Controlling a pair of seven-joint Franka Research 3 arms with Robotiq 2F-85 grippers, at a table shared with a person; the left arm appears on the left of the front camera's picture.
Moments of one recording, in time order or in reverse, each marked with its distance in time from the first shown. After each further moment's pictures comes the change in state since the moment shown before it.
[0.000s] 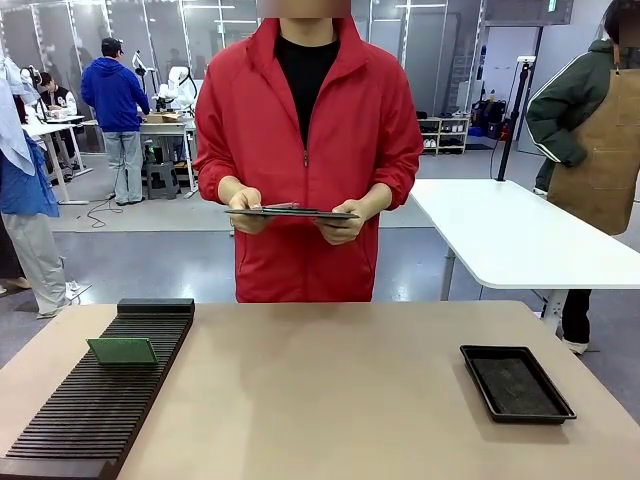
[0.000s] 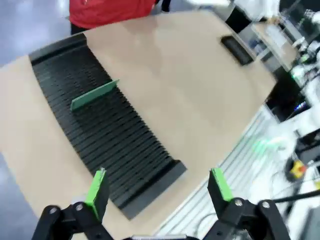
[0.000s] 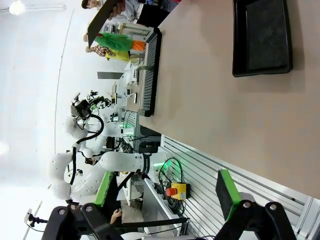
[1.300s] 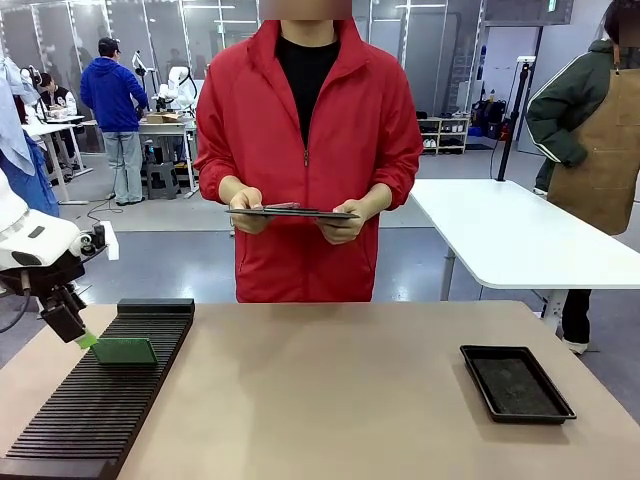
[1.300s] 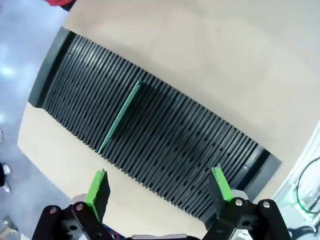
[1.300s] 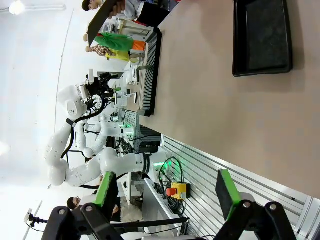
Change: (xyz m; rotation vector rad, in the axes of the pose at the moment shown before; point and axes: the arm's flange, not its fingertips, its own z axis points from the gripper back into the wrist) left arm 0.091 -0.024 -0.179 0.286 0.509 -0.543; right arm 0.000 0.000 0.000 0.000 0.001 -0.001
